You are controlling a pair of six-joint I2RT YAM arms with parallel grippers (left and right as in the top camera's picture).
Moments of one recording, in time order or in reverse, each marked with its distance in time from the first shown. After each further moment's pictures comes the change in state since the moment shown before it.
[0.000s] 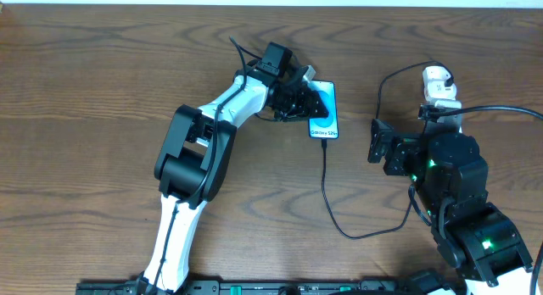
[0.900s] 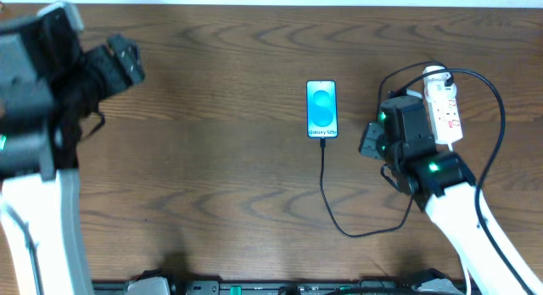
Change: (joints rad) left arm 0.621 -1.072 -0.034 -0.533 -0.563 0.101; right arm -0.055 0.402 0.003 -0.029 -0.042 0.224
